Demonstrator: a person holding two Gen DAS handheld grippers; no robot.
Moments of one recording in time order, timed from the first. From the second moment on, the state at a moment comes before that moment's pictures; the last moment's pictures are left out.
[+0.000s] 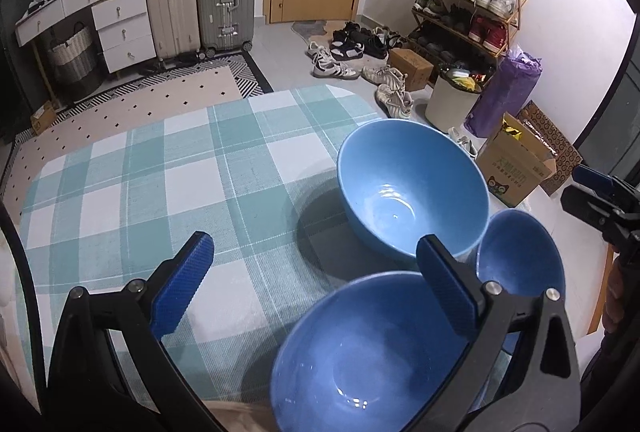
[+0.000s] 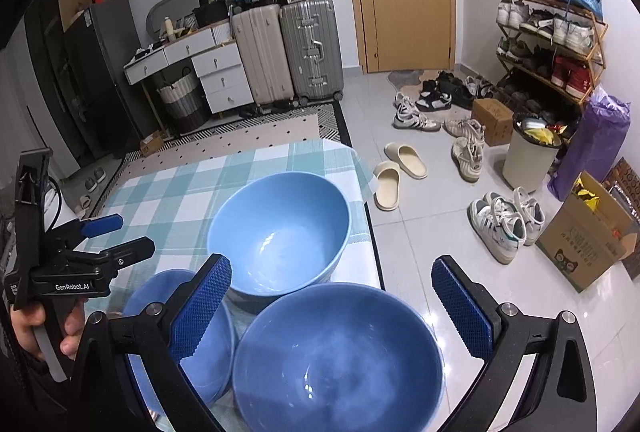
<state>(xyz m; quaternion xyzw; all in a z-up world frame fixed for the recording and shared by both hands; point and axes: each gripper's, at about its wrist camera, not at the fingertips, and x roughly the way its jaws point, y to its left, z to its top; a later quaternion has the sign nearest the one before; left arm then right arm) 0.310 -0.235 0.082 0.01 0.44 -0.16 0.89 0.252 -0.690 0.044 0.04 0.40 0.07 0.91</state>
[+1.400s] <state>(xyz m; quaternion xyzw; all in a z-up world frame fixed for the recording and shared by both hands) 0.376 -0.289 0.008 0.02 0.50 -0.20 0.85 0.352 -0.692 -0.056 0.05 0.49 0.10 0.86</state>
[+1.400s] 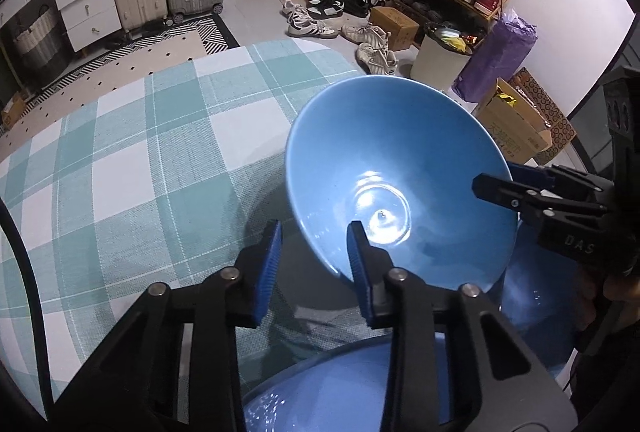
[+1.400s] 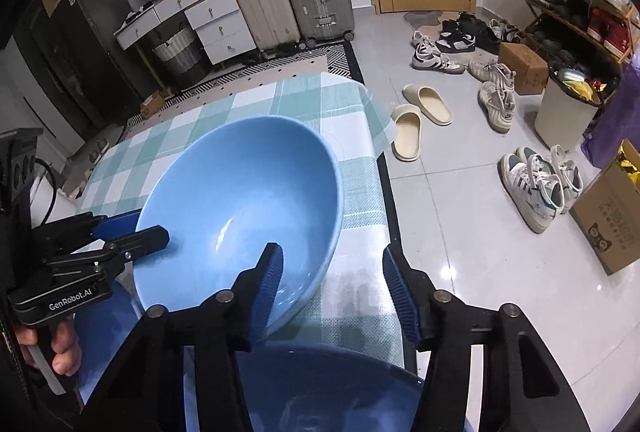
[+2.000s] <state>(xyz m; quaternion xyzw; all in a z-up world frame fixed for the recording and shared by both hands) 0.374 -0.294 0.009 0.03 0.49 -0.20 0.85 0.348 -0.679 -0.053 0.04 0.48 0.11 0.87</state>
